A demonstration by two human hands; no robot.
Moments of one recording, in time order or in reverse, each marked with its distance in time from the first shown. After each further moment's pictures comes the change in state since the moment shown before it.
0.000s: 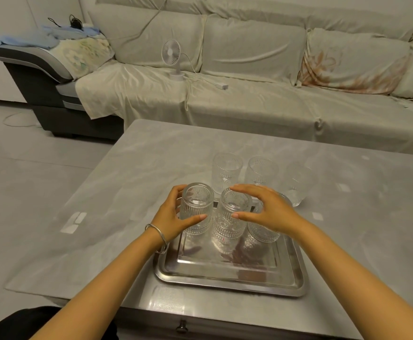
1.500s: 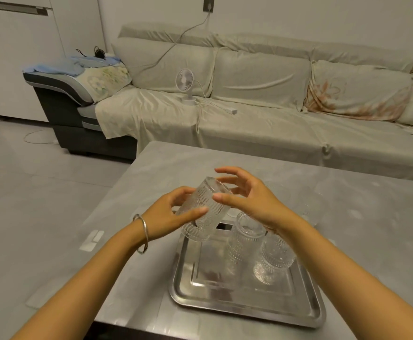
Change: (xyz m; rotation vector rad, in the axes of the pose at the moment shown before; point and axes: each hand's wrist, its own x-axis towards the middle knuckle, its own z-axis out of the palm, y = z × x) left_hand 0.000 0.071 -0.071 0.085 -0.165 0.041; right_hand 0.034 -0.101 -0.017 0.675 -0.001 -0.096
